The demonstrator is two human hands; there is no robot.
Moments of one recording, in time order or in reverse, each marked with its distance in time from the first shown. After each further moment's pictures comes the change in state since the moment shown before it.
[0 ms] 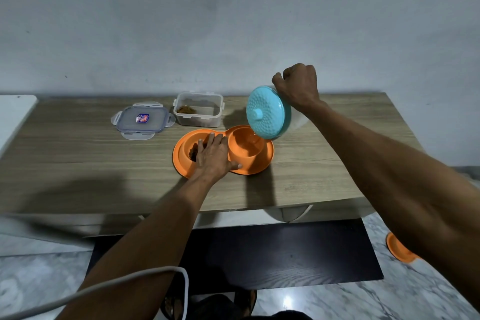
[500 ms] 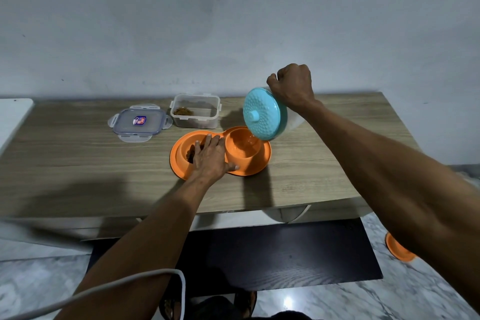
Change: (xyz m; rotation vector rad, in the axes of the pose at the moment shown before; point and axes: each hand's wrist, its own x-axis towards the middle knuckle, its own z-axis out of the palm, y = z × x) left_hand -0.002 0.001 -0.001 -0.002 0.002 0.000; right_hand 0.001 -0.004 -0.002 -0.036 -0.029 -0.007
